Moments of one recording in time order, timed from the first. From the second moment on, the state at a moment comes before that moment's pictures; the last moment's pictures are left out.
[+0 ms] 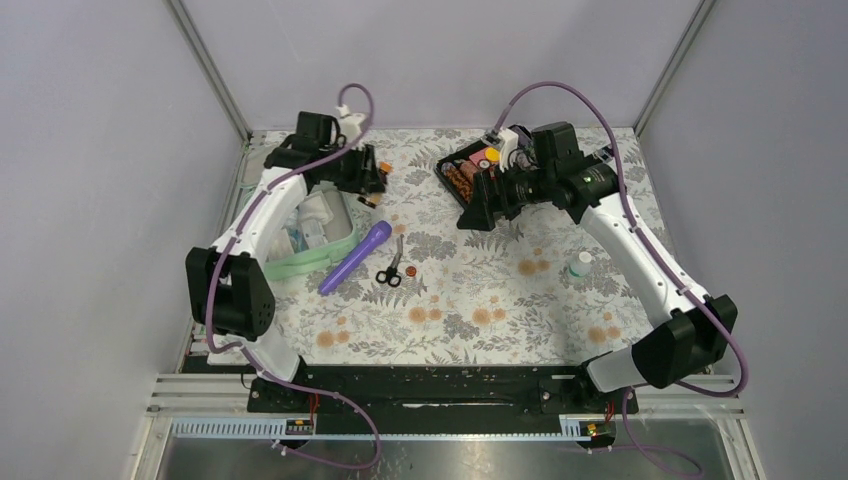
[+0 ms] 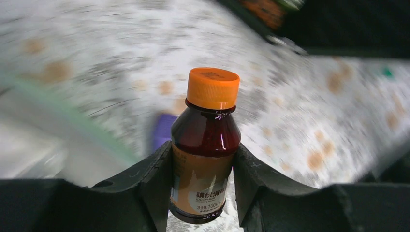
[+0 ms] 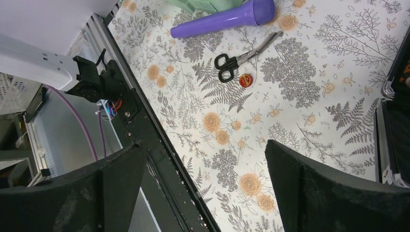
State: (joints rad) left arm -0.21 1.68 1.52 -0.65 0.56 0.00; right arm 0.40 1.45 1.46 -0.75 -0.73 0.06
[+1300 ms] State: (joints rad) left arm -0.14 2.01 1.58 -0.65 -0.31 -0.43; right arm 0.40 1.39 1.38 -0.81 -0.62 -0.05
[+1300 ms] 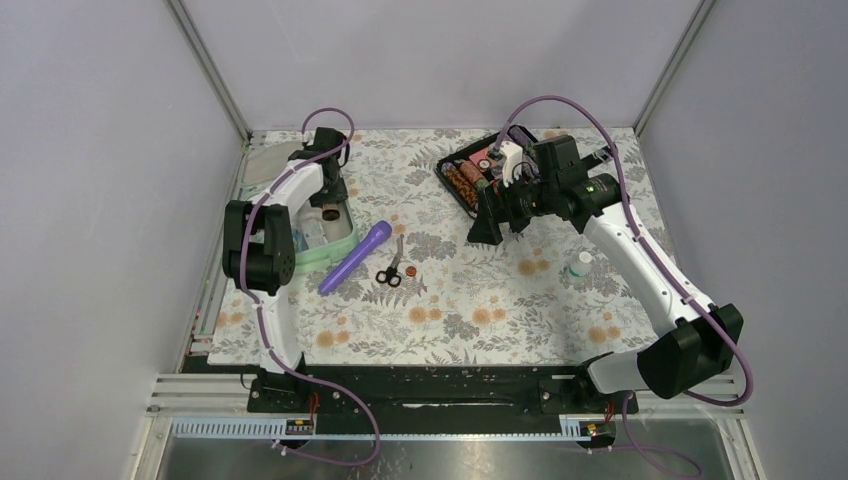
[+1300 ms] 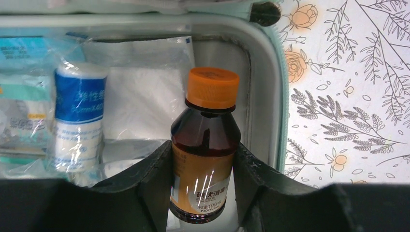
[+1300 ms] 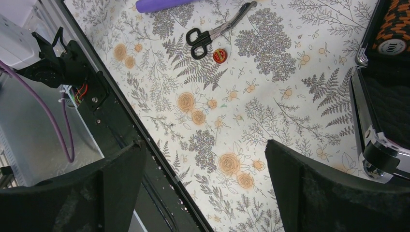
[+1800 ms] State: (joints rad) left arm -0.13 2.06 1.60 -0.63 -0.24 -0.37; right arm 0.40 1.39 1.37 -0.81 -0.62 -0.05
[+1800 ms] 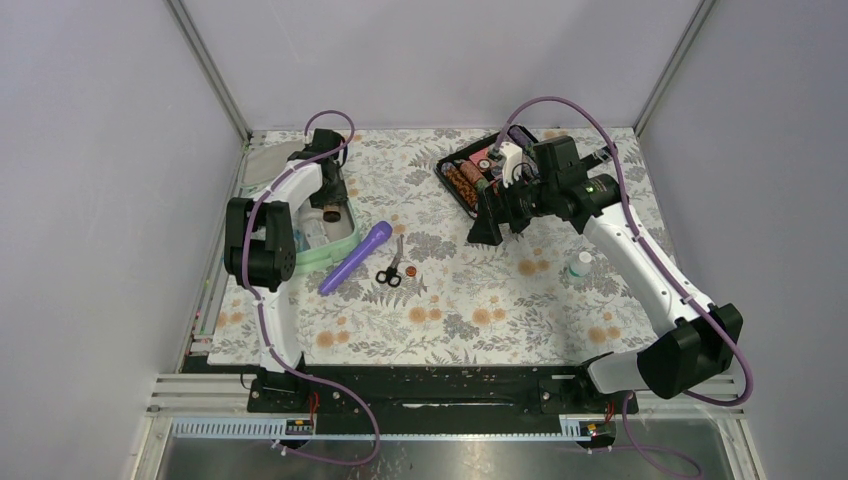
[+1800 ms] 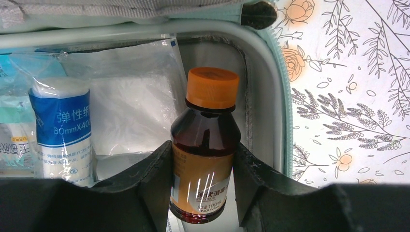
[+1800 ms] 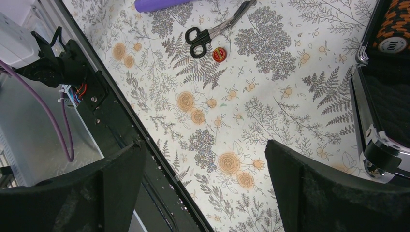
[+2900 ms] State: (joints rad) left arm -0.12 1.79 1.37 -0.64 0.03 -0.31; right arm 0.40 1.39 1.36 -0.81 -0.62 -0.05
